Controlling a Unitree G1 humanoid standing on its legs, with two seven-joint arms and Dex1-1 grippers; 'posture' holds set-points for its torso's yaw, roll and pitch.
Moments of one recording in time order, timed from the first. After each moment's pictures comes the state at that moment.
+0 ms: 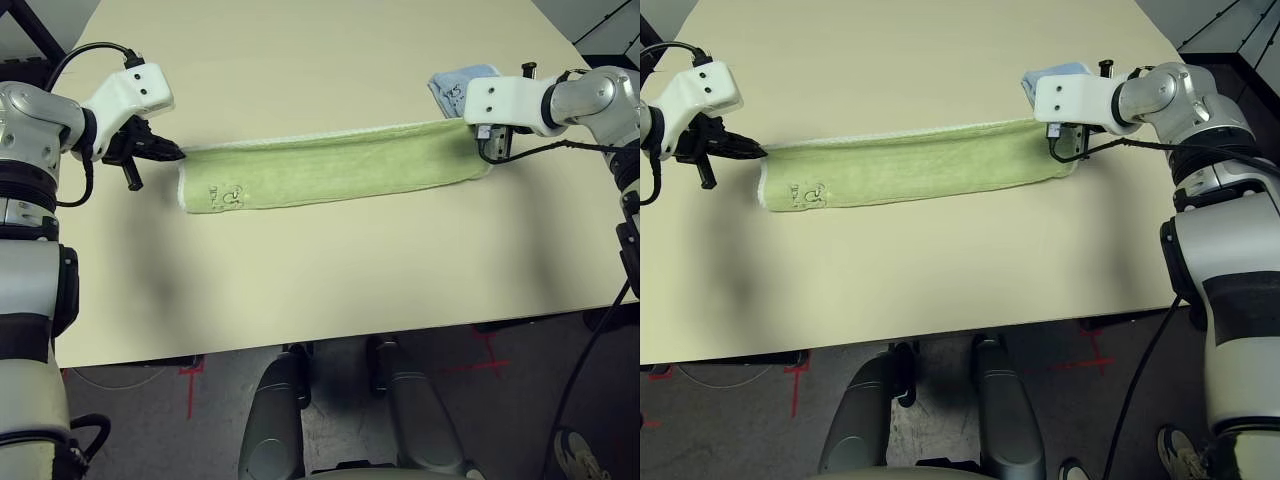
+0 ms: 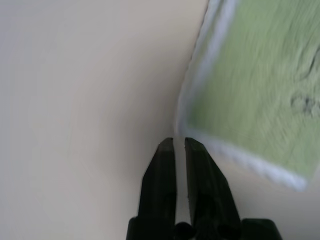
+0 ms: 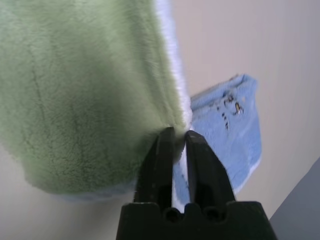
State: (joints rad) left arm -1.32 0.91 -0.31 1.17 0.25 -0.07 -1.25; right arm -1.41 -0.69 0.42 1.30 -0.50 -0.44 0.82
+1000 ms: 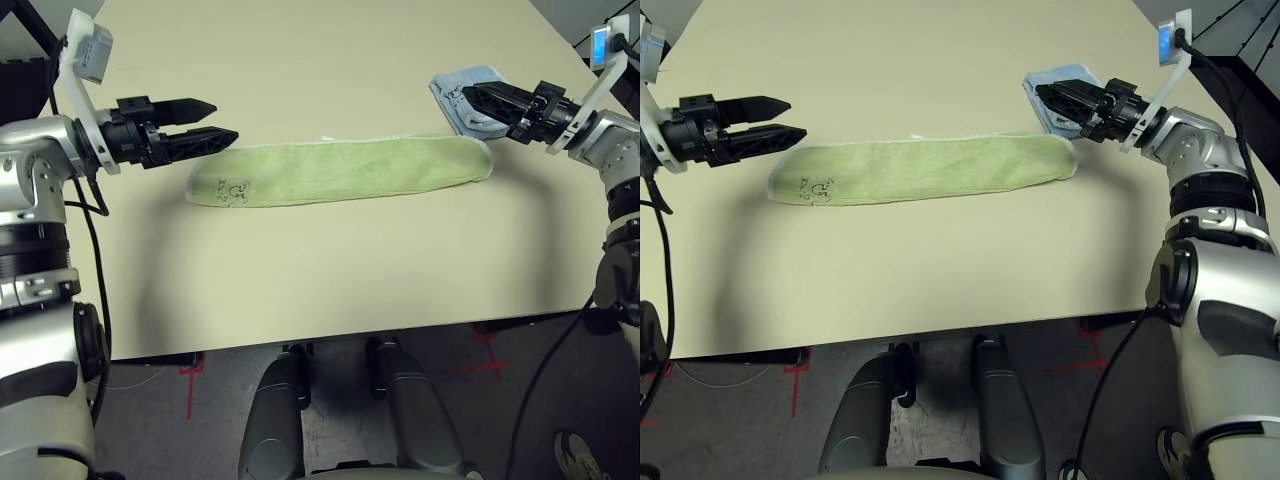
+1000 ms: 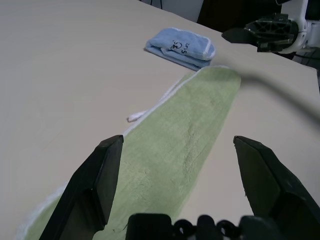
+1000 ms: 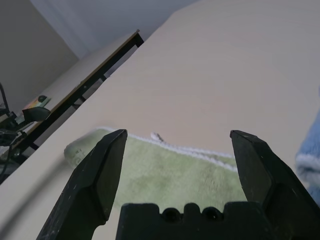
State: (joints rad) left arm -0.80 0.78 0.27 0.21 -0.43 0.72 -1.22; right arm -1.05 -0.59 -0.34 0.84 0.43 0.63 1.12
